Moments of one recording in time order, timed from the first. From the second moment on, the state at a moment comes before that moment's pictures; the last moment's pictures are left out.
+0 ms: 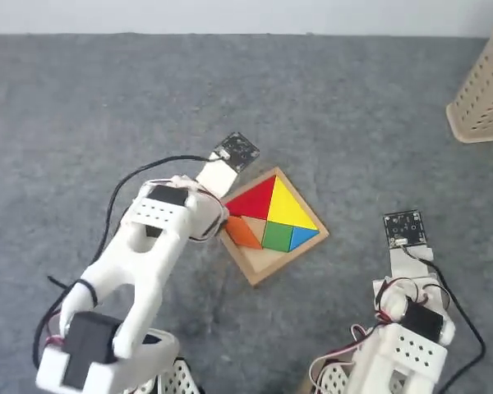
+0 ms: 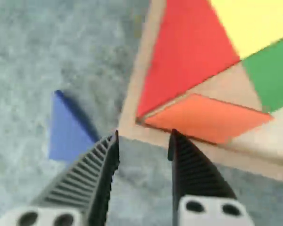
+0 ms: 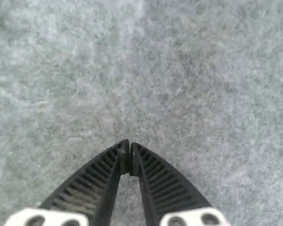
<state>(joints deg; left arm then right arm) 9.4 -11.9 47.2 49.7 -23.3 22.2 -82.0 91.3 61.5 32.0</state>
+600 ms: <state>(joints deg) 9.7 -2.1 41.8 46.0 -21.5 22.2 -82.0 91.3 61.5 32.0</state>
